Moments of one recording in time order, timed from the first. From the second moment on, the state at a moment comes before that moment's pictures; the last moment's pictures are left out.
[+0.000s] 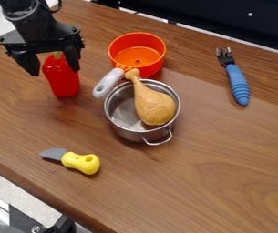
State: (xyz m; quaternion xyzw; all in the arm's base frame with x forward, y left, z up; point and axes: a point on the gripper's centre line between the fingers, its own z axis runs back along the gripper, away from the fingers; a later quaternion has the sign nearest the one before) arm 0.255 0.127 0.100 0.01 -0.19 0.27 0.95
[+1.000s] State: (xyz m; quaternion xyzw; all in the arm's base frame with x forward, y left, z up) arm 0.268 0.130 0.084 0.02 -0.18 0.29 0.94
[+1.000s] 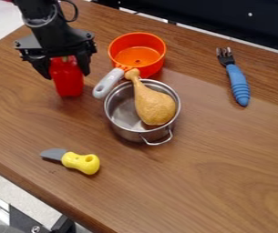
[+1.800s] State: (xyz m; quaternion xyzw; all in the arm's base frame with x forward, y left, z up) arm 0.299 0.119 0.107 0.01 -0.19 0.17 0.97
